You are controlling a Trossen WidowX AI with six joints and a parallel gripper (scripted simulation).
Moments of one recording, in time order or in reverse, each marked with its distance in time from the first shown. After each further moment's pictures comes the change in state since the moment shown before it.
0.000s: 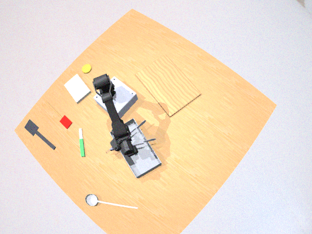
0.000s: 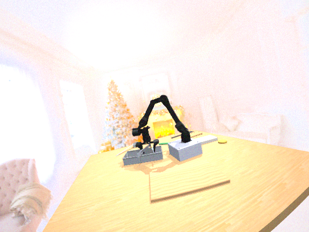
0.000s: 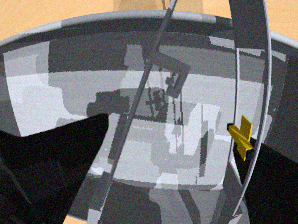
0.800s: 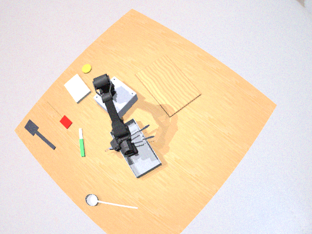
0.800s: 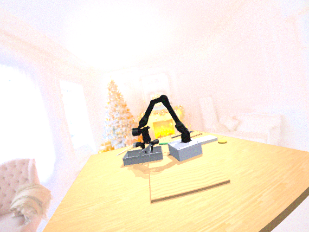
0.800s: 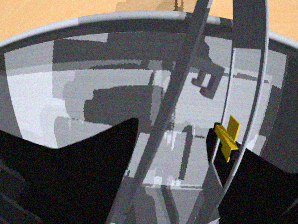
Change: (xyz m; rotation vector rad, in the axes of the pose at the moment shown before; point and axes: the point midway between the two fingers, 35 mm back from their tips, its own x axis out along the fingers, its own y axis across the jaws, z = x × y) arm 0.000 0.000 0.000 0.000 0.000 0.001
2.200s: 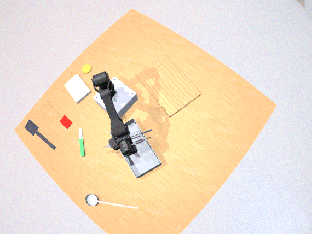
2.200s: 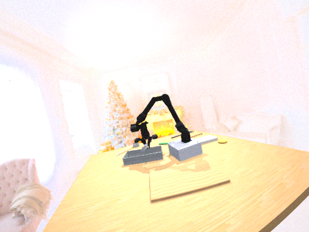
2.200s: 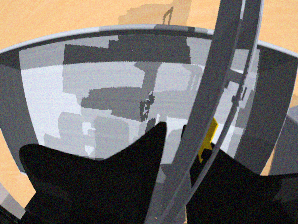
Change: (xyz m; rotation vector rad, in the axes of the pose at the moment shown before) arm -0.040 0.001 0.000 0.004 0.004 -0.036
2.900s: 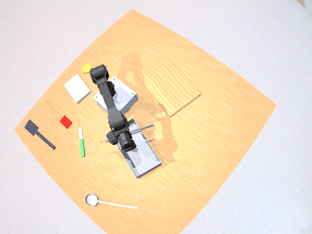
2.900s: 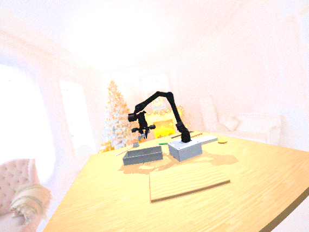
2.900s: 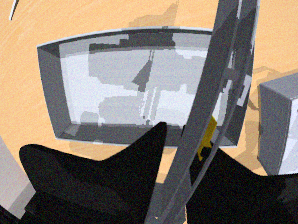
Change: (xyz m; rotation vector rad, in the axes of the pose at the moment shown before) arm -0.084 -0.001 -0.013 0.044 -0.001 0.031
